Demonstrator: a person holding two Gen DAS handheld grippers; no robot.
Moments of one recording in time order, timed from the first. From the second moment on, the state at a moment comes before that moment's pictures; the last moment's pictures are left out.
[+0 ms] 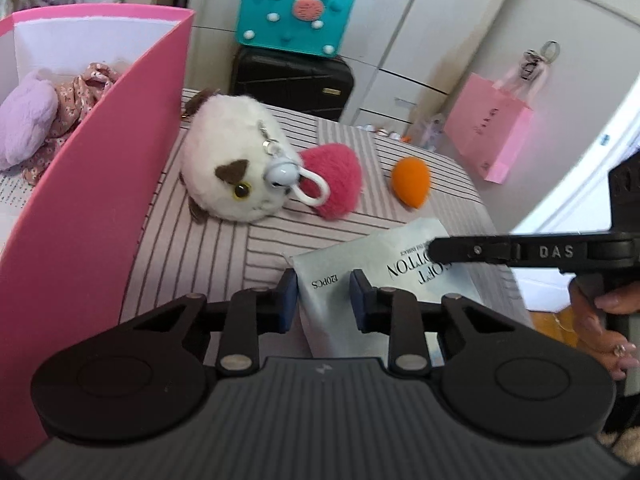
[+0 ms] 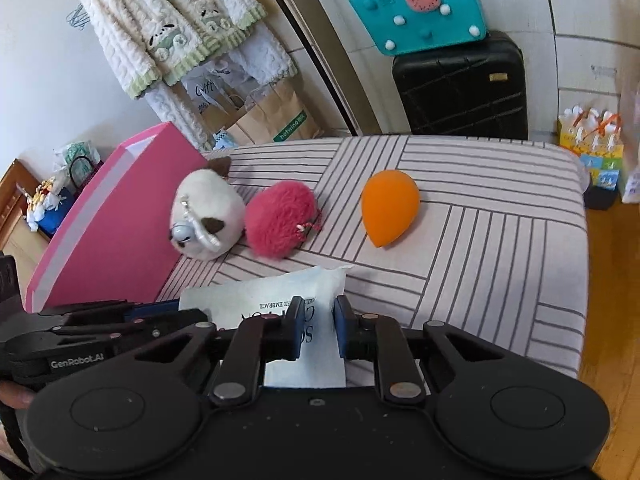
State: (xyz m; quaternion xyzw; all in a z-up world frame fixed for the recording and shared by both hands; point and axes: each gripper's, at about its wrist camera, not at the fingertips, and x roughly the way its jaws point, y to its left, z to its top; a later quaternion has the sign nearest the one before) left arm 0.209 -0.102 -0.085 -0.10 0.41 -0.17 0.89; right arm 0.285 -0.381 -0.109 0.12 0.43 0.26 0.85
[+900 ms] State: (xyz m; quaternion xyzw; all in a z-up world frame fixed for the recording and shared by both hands) left arm 0.125 -0.048 -0.012 -0.06 0.38 -0.27 0.88; right arm 0.178 -0.327 -0.008 0.02 0.36 0.30 0.88
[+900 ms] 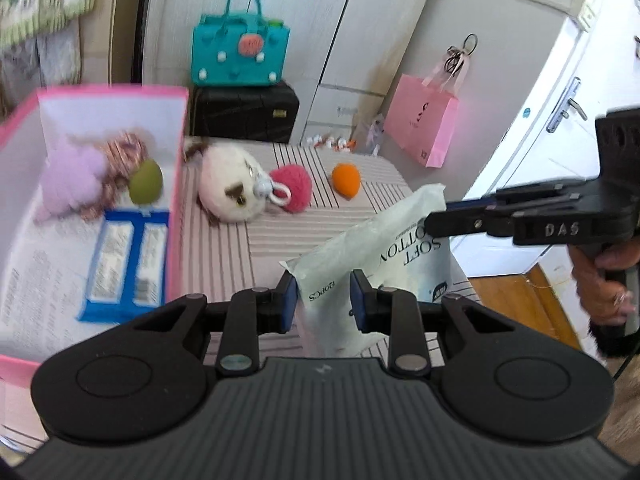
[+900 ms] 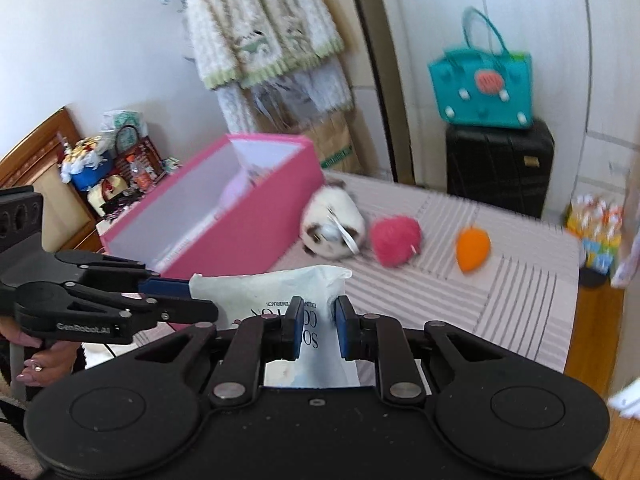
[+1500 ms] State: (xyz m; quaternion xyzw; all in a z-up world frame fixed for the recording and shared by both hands) left arm 0.120 0.024 0.073 -0.03 0.25 -0.21 0.94; right arm 0.207 -0.234 0.066 -0.03 0.31 0.37 0.88
